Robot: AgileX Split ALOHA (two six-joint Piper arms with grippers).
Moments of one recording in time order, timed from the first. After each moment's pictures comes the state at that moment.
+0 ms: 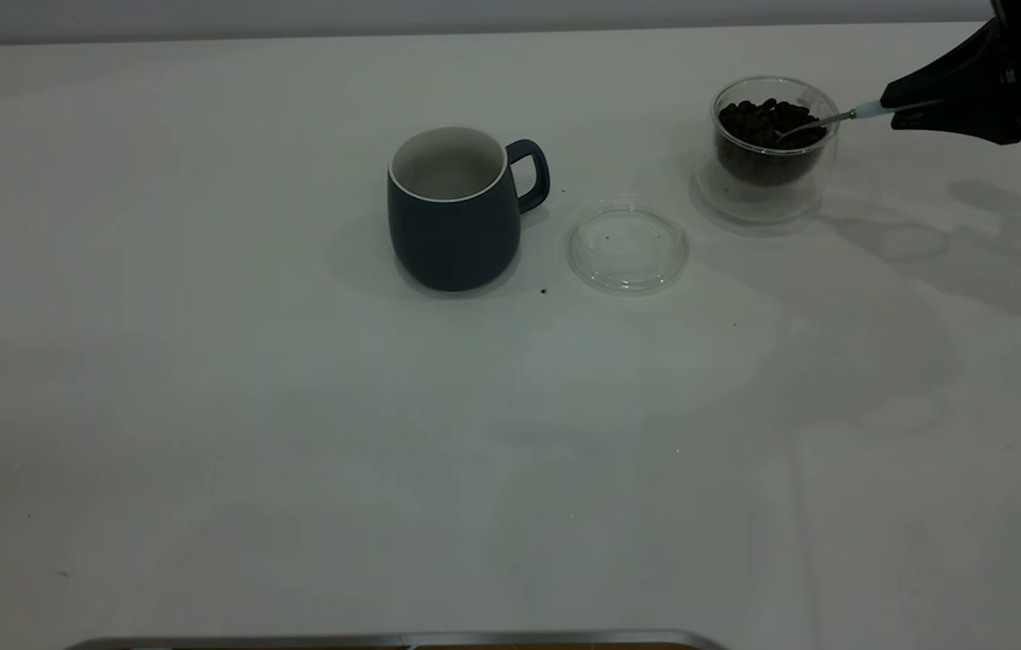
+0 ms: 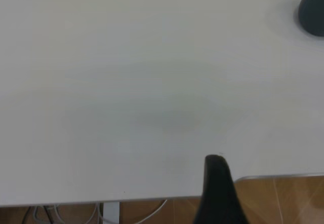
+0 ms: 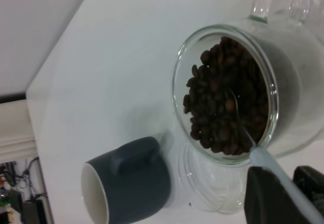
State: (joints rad) left arm -0.01 -0.02 -0.48 -0.03 1.14 0.02; right arm -0.23 2.30 -1.13 1.58 0.82 -1.07
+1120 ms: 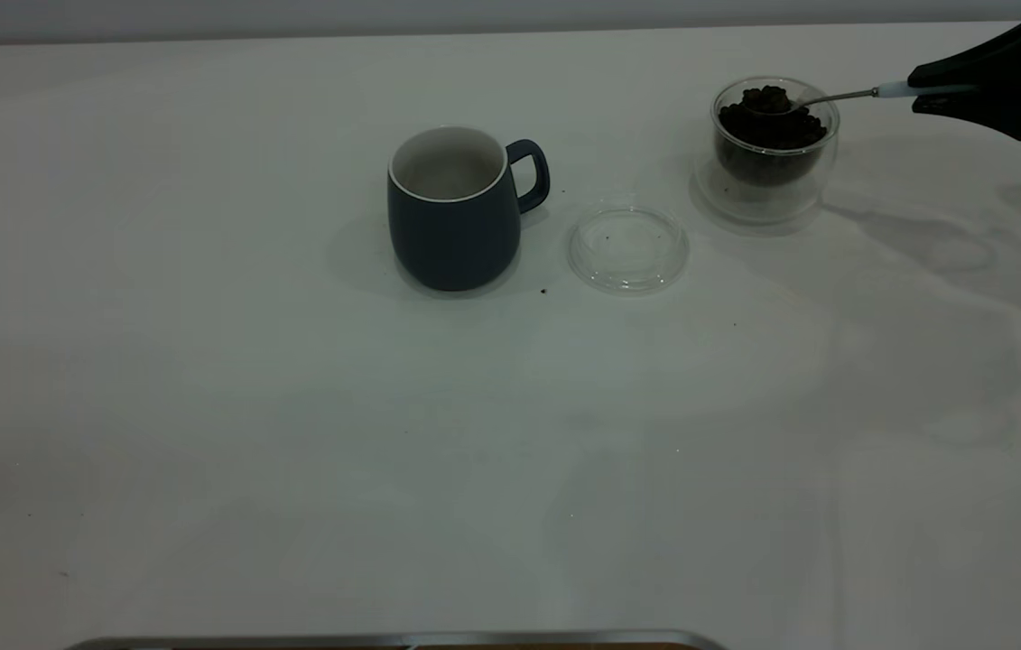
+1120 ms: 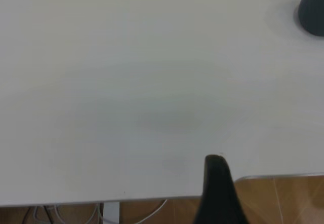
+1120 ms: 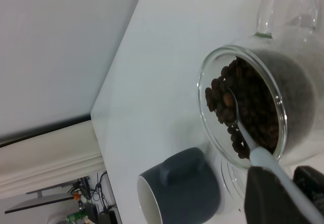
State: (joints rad) left arm -0.01 -0.02 -0.48 -0.03 1.14 0.02; right arm -0.31 2.36 -1.13 1.67 0.97 -1.05
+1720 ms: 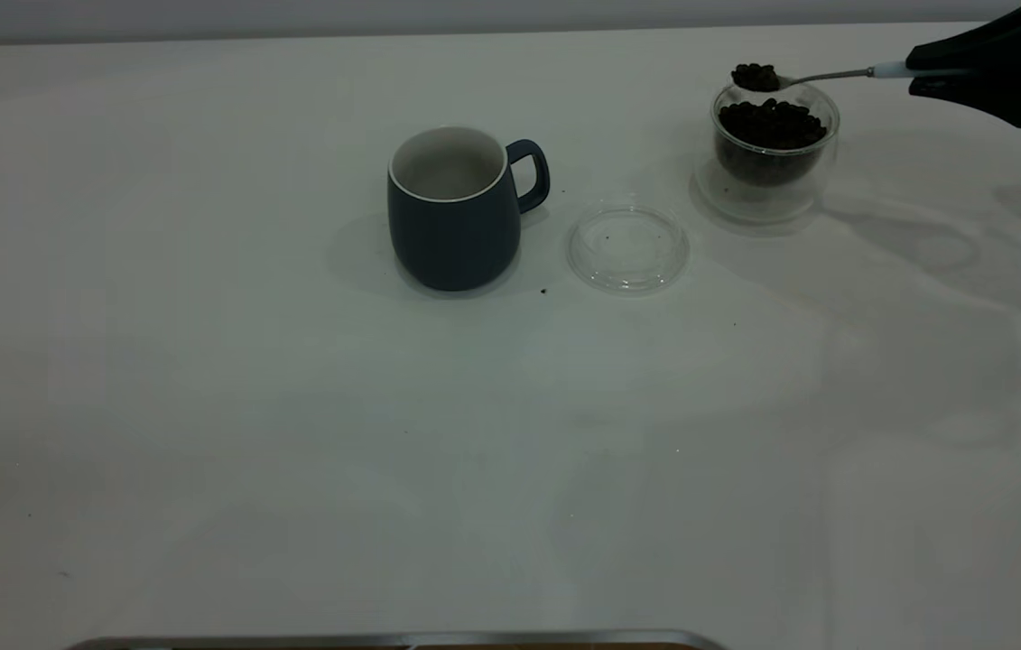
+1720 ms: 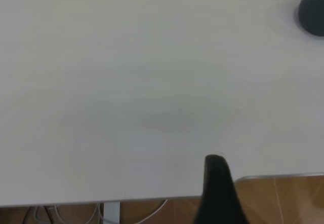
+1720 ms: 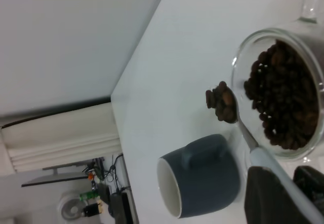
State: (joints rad) left arm -0.01 -0.02 -0.48 -0.03 1.14 0.03; right arm -0.31 2.36 -1.13 1.66 1.06 -1.10
